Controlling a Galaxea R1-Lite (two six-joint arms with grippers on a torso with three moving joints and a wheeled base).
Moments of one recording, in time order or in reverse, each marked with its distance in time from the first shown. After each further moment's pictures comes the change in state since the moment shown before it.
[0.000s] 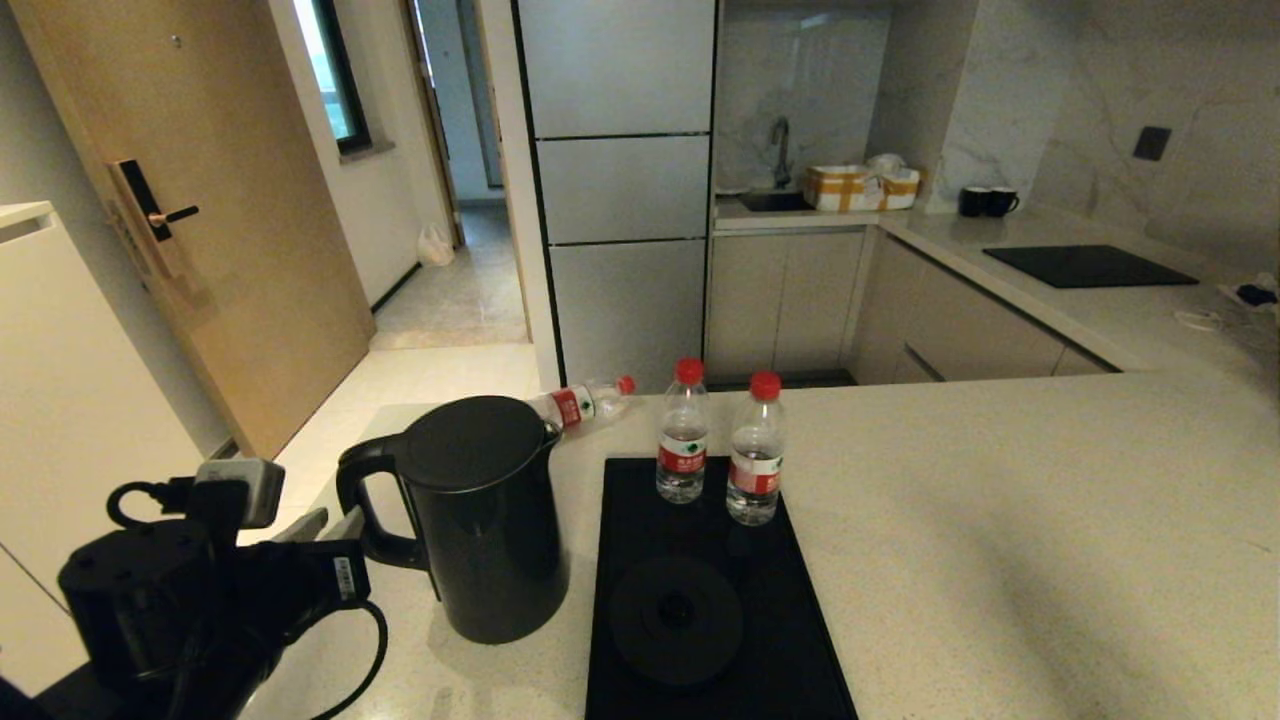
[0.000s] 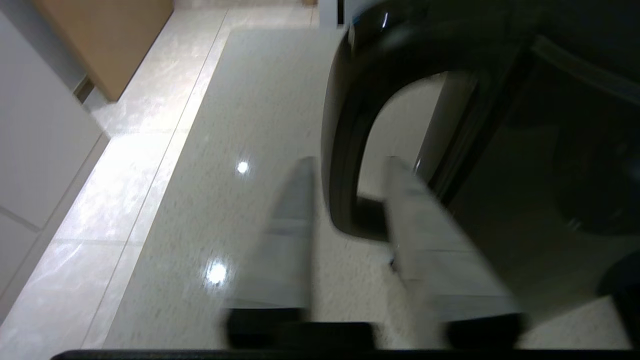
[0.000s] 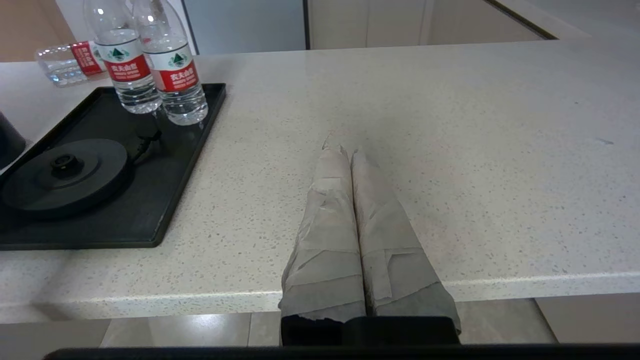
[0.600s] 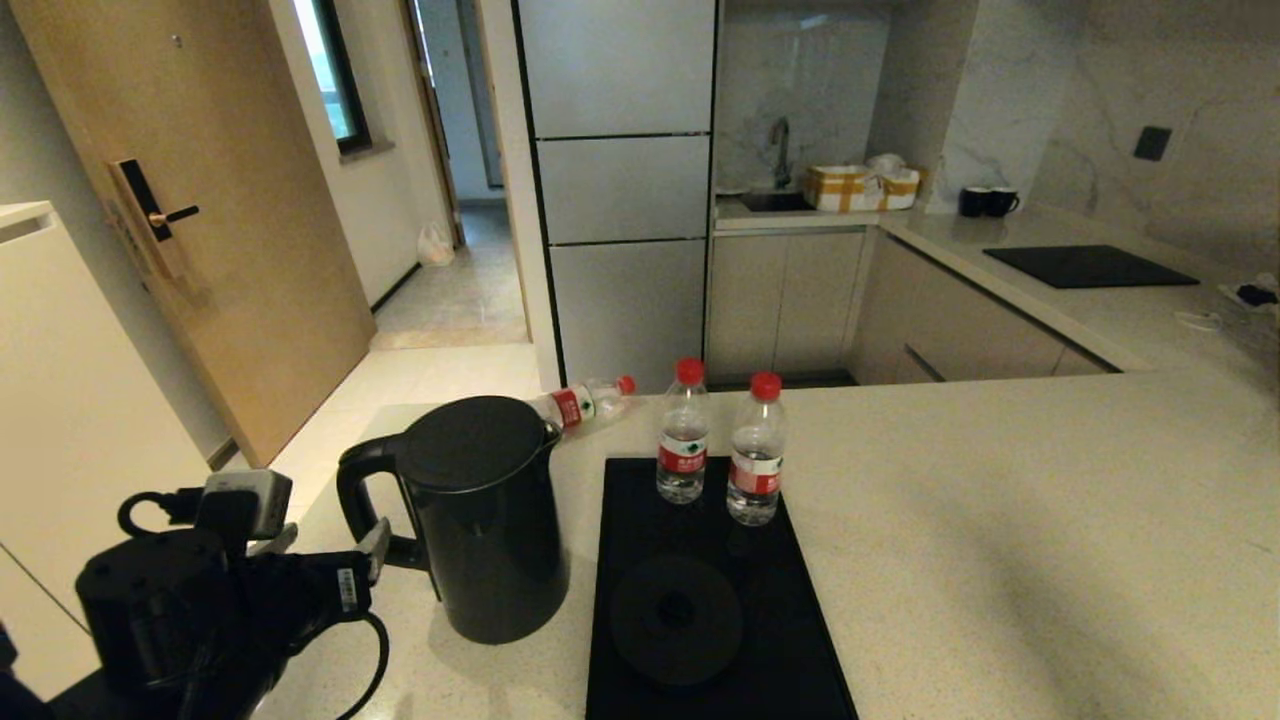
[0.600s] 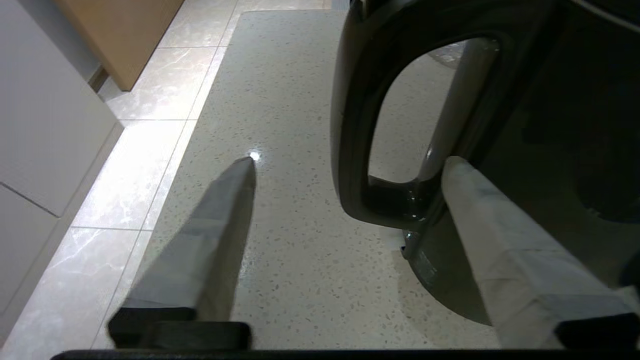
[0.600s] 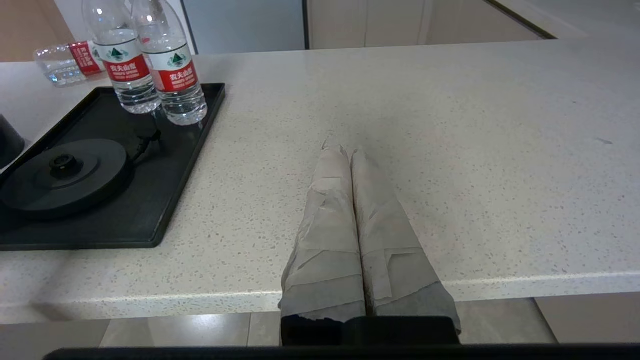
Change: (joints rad) left arm -0.014 0.019 0.015 0.000 0.043 0.003; right arm 0.000 0.000 0.000 0.000 0.000 0.000
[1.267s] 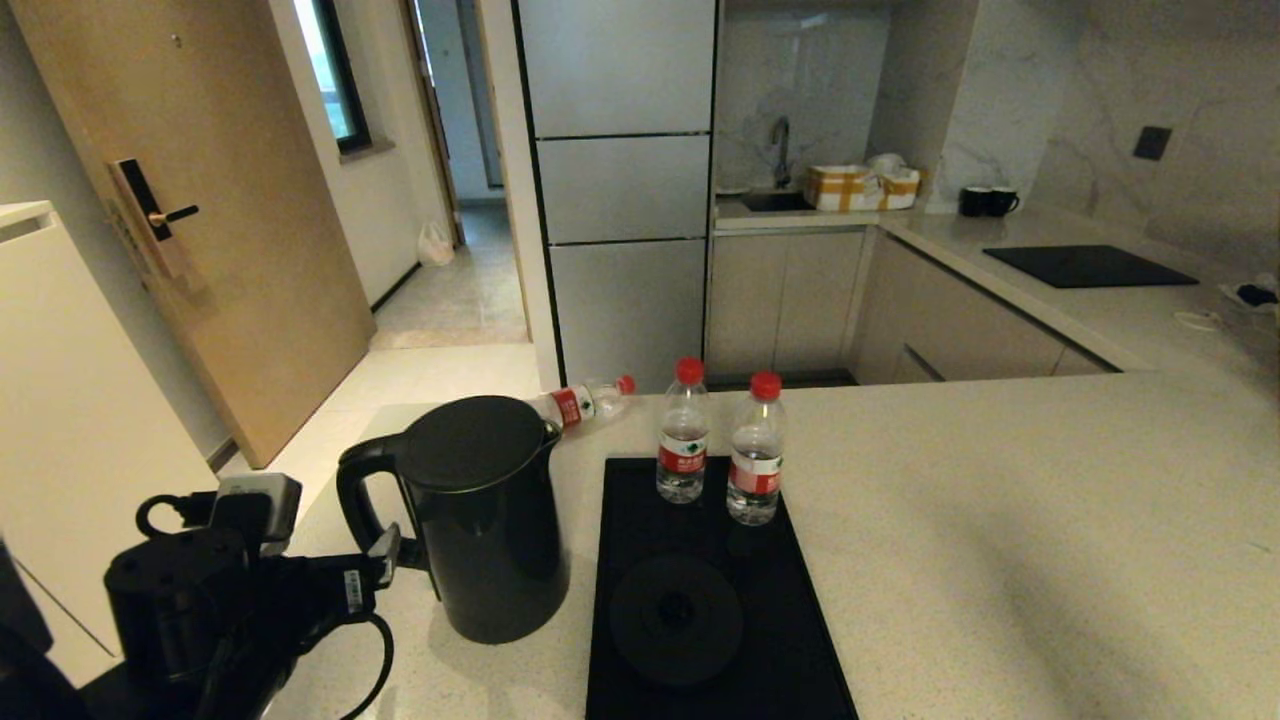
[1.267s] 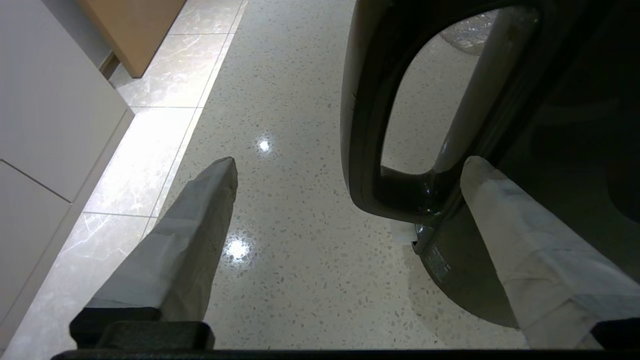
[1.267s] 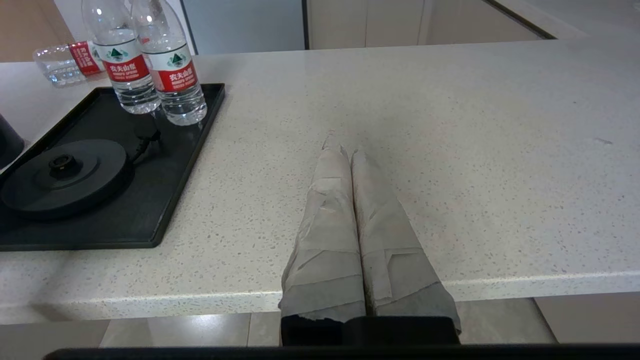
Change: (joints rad) left arm 0.001 0.045 -0.012 0.000 0.031 -0.009; right arm 0.000 0.000 0.000 0.000 0.000 0.000
